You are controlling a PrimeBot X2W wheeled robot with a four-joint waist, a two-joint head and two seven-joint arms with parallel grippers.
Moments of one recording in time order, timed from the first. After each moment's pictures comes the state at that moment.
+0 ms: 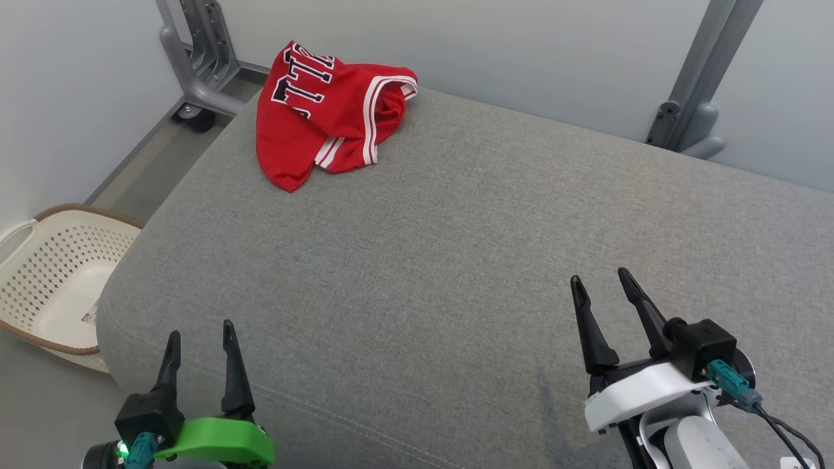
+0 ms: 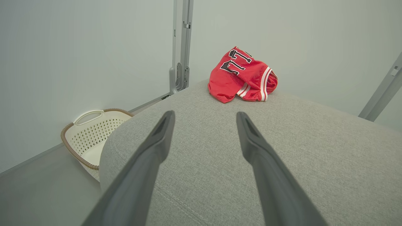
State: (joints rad) left arm 0.00 0.05 -0.07 0.21 -0.25 0.08 -0.26; right arm -0.10 -0.05 0.15 0.21 0.20 0.13 -0.26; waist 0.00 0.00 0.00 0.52
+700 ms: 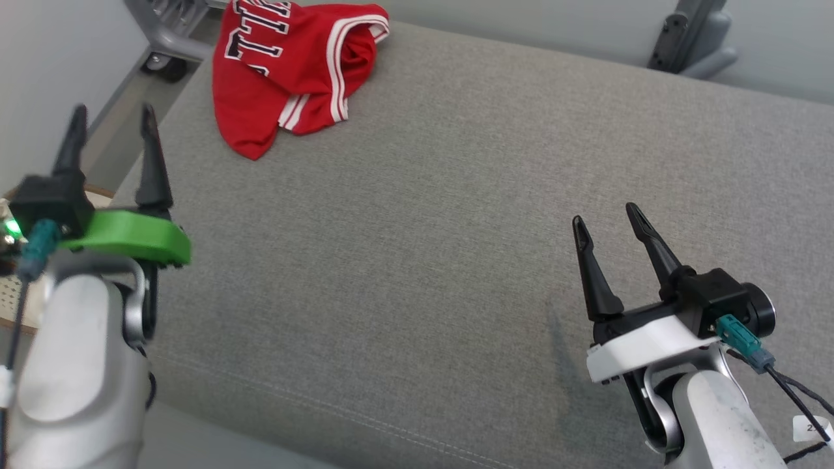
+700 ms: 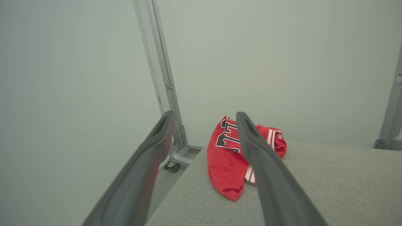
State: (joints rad) left arm -0.51 0.20 -0.07 0.38 -0.20 0.01 -0.24; right arm -0.16 -0.05 0.12 0.06 0.09 0.13 -0.19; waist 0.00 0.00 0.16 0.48
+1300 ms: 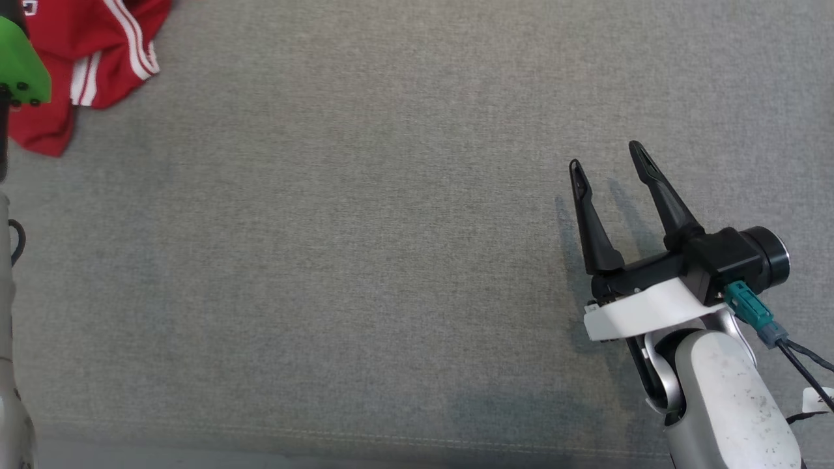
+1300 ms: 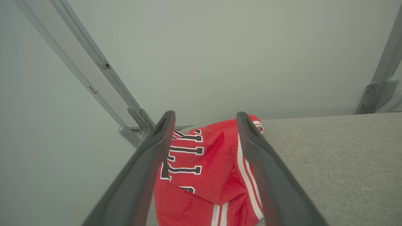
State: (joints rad) left arm -1.07 0.37 -0.09 0.78 -0.21 -0.10 -0.01; right arm -0.26 -0.05 0.14 -0.03 0.03 0.13 -0.17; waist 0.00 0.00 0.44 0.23
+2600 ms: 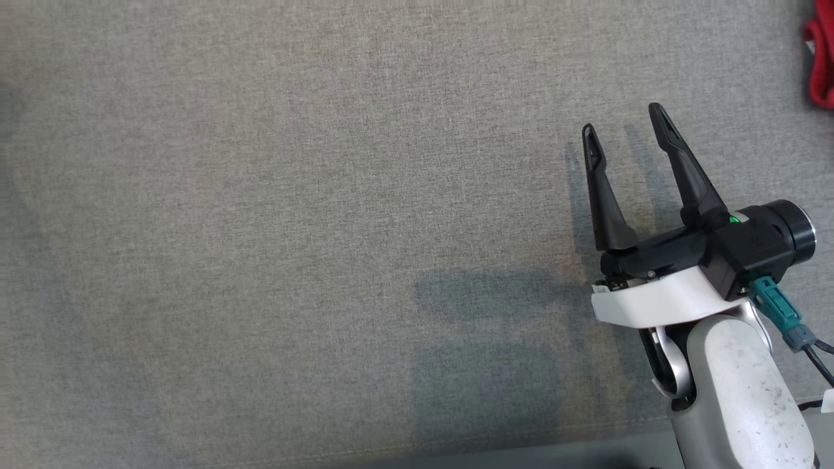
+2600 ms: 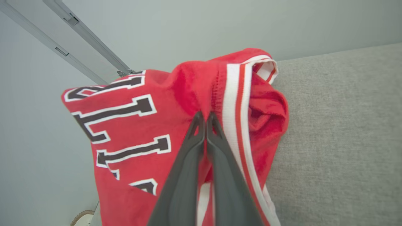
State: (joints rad) left arm -1.23 0.49 -0.14 1.16 -0.18 0.01 -0.11; right arm -0.29 -0.05 0.13 -0.12 0.00 0.13 -0.18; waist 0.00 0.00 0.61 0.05
